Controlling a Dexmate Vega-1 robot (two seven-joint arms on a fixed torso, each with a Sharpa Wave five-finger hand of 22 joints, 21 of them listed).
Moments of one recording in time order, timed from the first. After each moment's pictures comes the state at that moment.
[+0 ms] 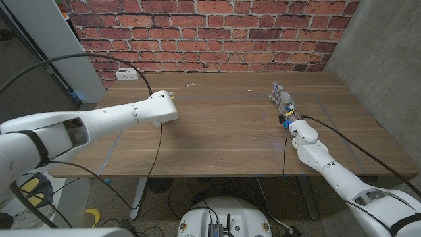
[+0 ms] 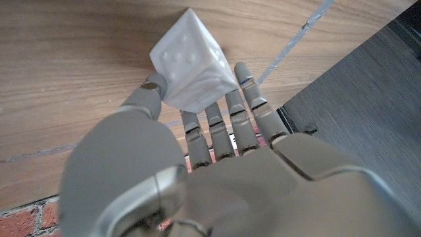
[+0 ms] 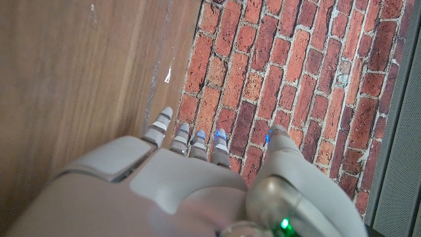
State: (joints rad) left arm 0.06 0.71 1.40 -1.57 -0.65 1.39 0.80; left_hand 0.93 0.03 0.53 -0.18 0.20 0.85 -0.04 0.34 0.20 0.73 0.02 0.56 0.33 0.82 0.05 0.49 0.29 0.62 0.04 0.53 0.22; right arm -0.78 -0.41 -0.37 -1.12 0.62 0.42 0.01; right_hand 0.31 0.14 0.31 -0.10 0.18 0.10 -0.06 0.20 0.18 0.02 0.04 0.22 0.19 -0.01 0.08 0.24 0.20 0.10 0.13 0.22 0.17
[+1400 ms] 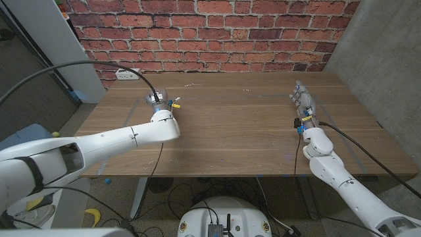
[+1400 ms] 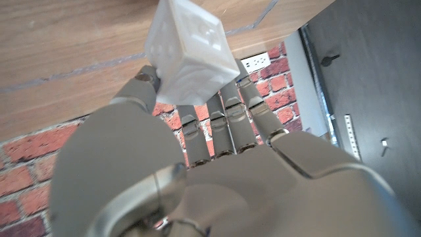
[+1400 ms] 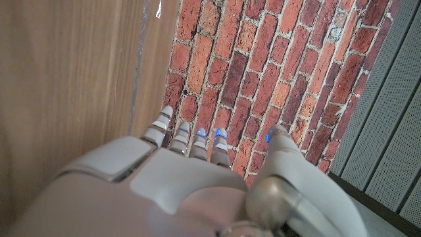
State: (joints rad) left arm 0.30 0.79 1.25 -1.80 -0.11 1.24 0.87; left_hand 0.97 0.00 0.51 -0.17 0.20 0.94 -0.02 0.39 0.24 0.74 0.03 0.67 0.44 0.92 -0.03 0.51 0.39 0.56 0.01 0.59 0.23; right arm -0.99 -0.48 -0.26 -1.36 0.60 0.47 -0.19; right_hand 0.31 0.14 0.31 -0.10 0.18 0.12 -0.06 0.20 0.18 0.04 0.04 0.22 0.19 0.00 0.08 0.24 0.20 0.11 0.14 0.22 0.18
